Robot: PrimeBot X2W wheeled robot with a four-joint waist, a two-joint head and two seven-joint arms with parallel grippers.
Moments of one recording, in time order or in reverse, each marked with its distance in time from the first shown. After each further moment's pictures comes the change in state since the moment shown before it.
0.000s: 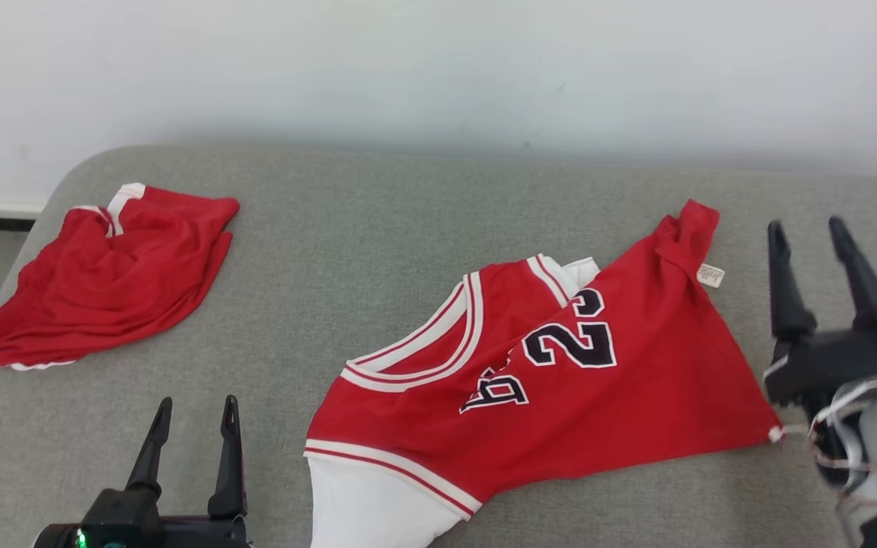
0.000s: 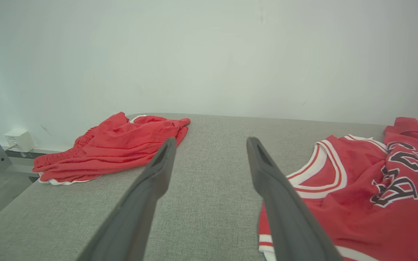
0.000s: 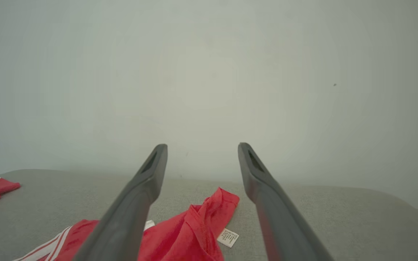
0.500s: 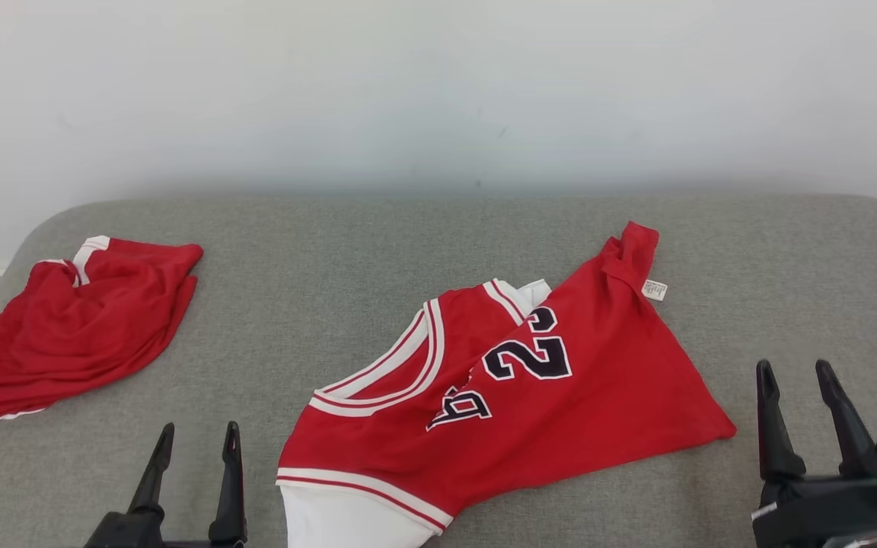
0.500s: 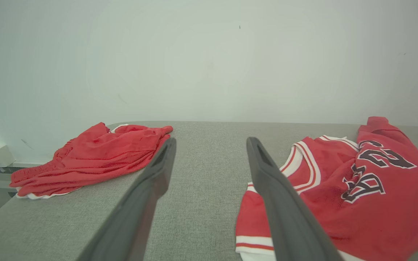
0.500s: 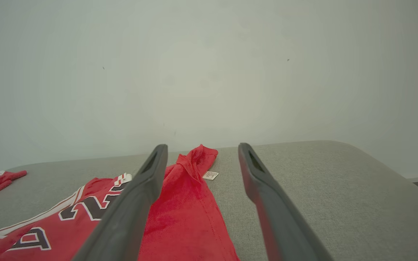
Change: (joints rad) left arm 0.049 0.001 0.007 -0.003 0.015 -0.009 0.000; right arm 0.414 0.131 -0.122 -0.305 -0.066 0.000 0.000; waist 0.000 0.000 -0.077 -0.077
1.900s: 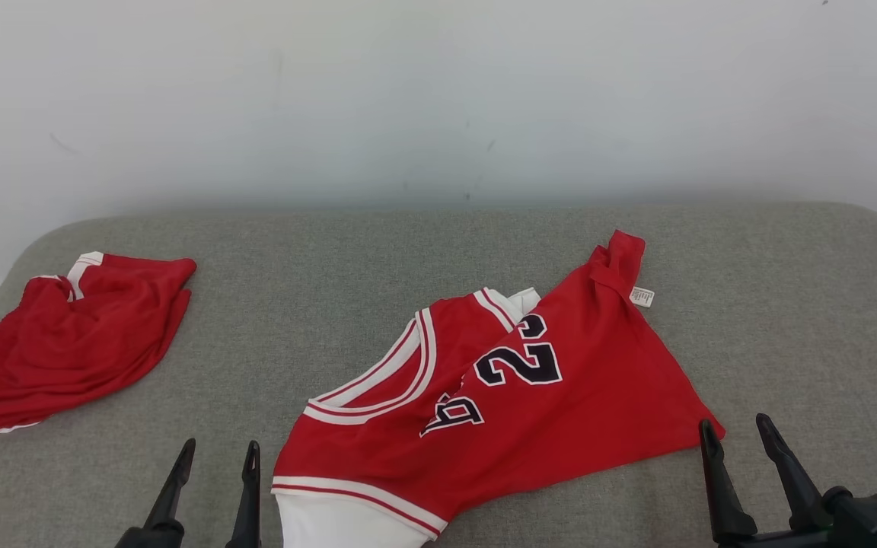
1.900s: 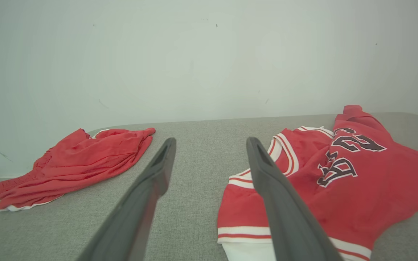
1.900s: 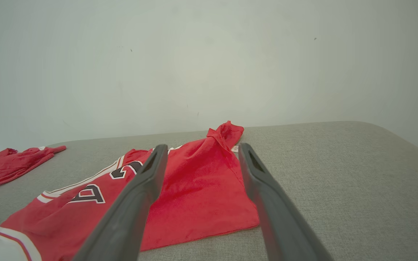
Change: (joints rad) left arm 0.040 0.027 -0.055 -0.018 0.012 -0.004 0.000; right arm 0.160 0.056 0.078 -0.134 -0.027 0.000 0.045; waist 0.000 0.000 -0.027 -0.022
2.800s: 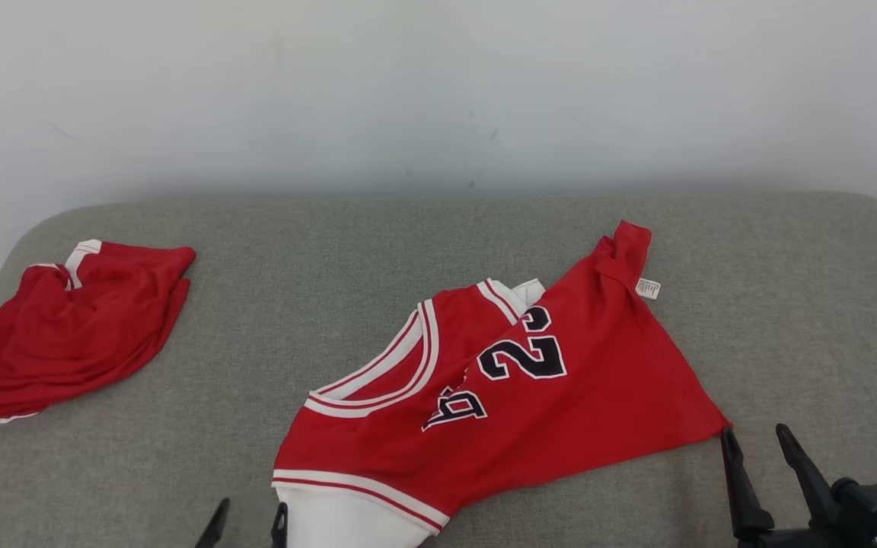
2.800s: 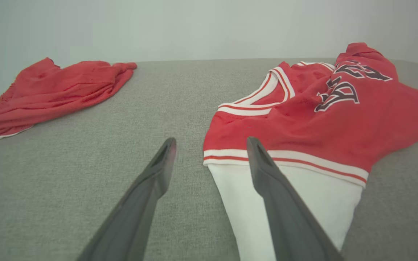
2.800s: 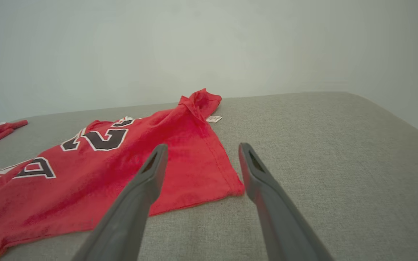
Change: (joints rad) left arm 0.011 0.009 -0.051 0.161 -0.020 0.000 0.000; right arm -0.065 -0.035 -0.019 0.185 0.018 0.000 -0.018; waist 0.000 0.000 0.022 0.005
